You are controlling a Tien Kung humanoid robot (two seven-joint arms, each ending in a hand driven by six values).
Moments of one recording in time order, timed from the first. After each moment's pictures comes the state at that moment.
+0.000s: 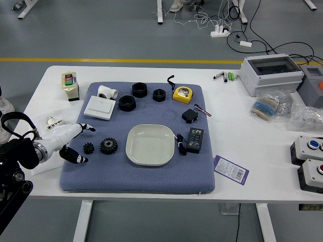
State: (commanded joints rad) left arm -0.27 0.36 -1.23 -1.37 2.19 -0.33 0.14; right arm 0.00 -0.23 0.09 0.26 0.29 -0.22 0.15
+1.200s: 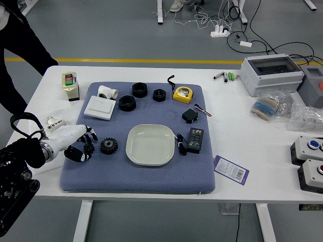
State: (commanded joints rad) left arm -0.32 0.35 -1.18 -1.33 2.15 -0.30 0.13; right arm 0.00 -0.23 0.09 0.26 0.29 -0.22 0.15
